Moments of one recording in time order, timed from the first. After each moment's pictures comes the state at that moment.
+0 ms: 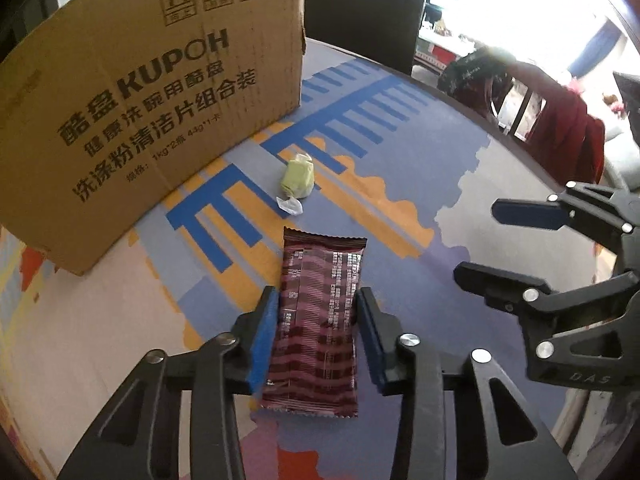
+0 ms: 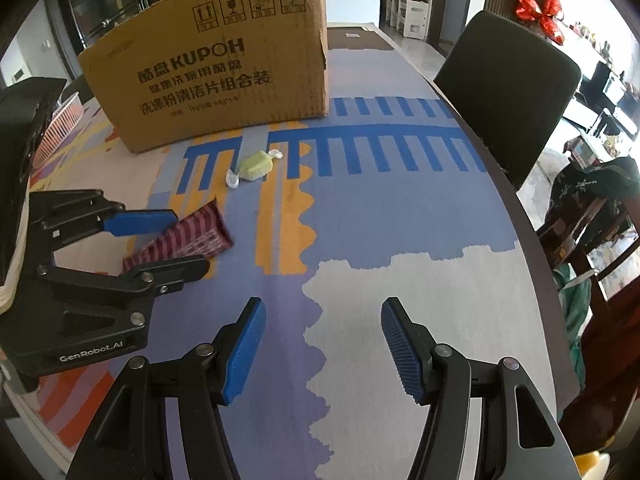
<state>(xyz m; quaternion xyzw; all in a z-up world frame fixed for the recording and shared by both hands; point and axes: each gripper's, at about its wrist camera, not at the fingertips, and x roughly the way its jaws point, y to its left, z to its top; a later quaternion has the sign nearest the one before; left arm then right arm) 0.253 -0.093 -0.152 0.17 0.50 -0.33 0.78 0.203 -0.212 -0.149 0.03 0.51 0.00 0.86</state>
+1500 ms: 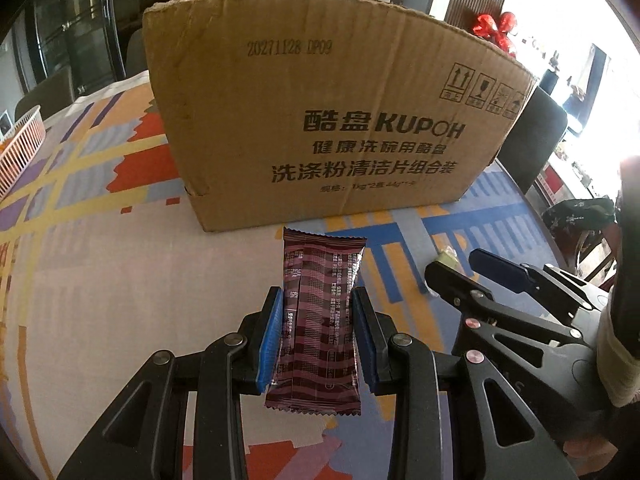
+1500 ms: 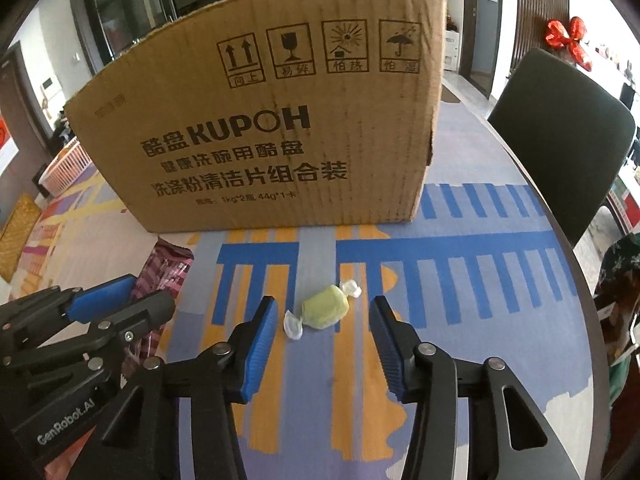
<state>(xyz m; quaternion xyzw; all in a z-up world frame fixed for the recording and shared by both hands) 0.286 -0.031 -0.133 0.00 0.48 -0.11 0.87 0.303 -0.177 -0.148 0.03 0.45 0.06 0.89</state>
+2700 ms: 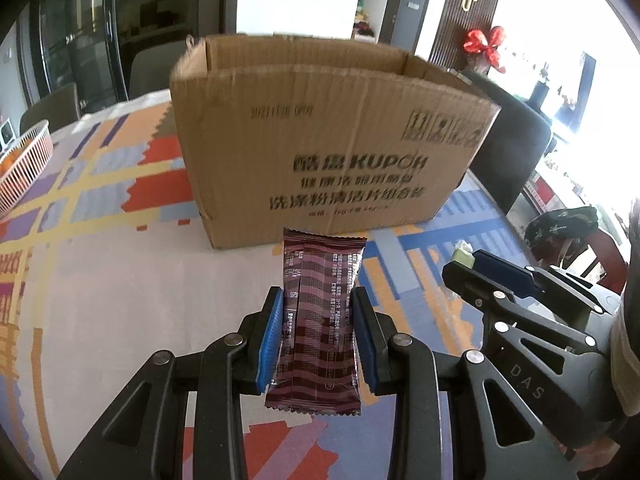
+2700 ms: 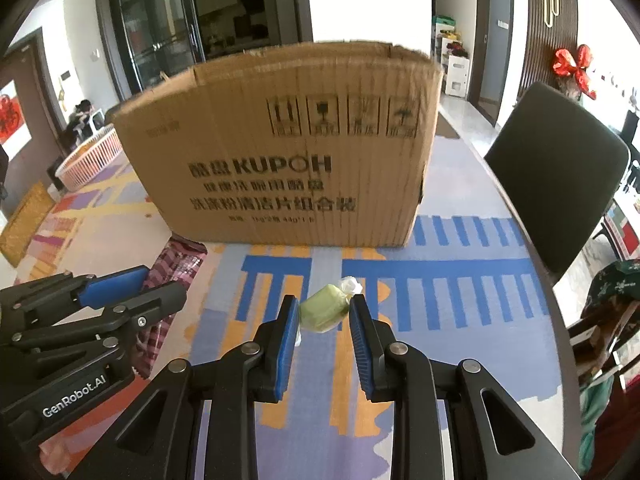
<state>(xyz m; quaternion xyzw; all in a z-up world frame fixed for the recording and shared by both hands) 0.262 -0.030 -0.096 0.00 0.44 -0.12 0.89 0.267 -0.177 -0.109 0.01 0.41 0.07 0.91</state>
